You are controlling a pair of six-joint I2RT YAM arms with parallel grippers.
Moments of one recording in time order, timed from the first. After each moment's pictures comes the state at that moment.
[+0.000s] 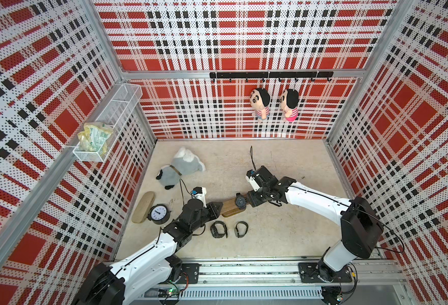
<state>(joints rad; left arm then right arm) -0.57 0.92 0.29 0.14 0.10 -0.87 0.76 1.63 1.16 -0.58 -0.06 0.27</state>
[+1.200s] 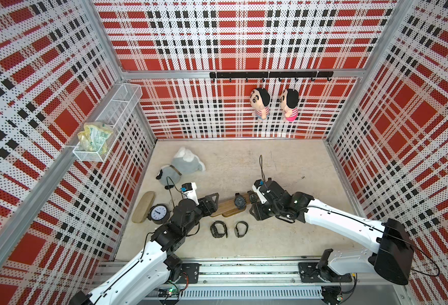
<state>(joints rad) -0.58 0.67 0.38 -0.10 -0.11 -0.80 0.91 1.33 0.93 -0.57 -0.05 0.52</state>
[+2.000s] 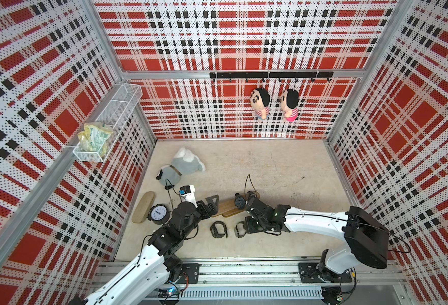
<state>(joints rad) -0.61 0.62 0.38 -0.16 -0.15 -0.81 1.03 1.54 0.85 -0.38 -0.02 0.82</state>
